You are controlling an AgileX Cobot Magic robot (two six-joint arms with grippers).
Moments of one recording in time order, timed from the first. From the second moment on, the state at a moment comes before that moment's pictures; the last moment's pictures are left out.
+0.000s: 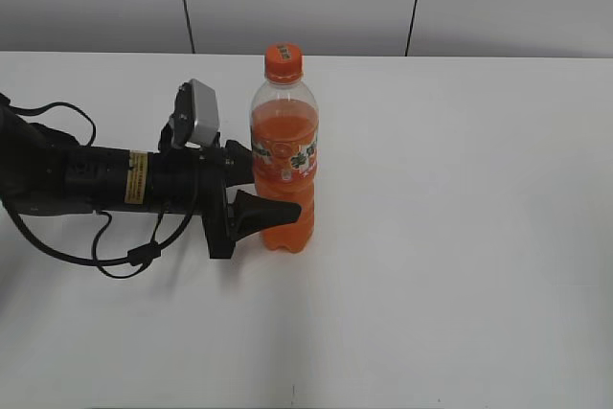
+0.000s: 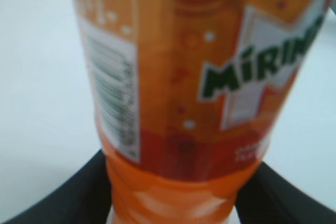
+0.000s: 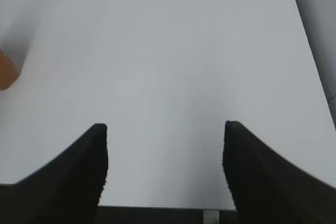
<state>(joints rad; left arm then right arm) -0.27 2.17 -0.96 1.31 -1.06 -0.50 0.02 0.38 -0.76 0.07 1.10 -0.10</state>
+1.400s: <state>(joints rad) -0.27 2.17 -0.96 1.33 -1.07 -0.50 0.11 1.43 -1.49 0.04 1.22 -0.03</state>
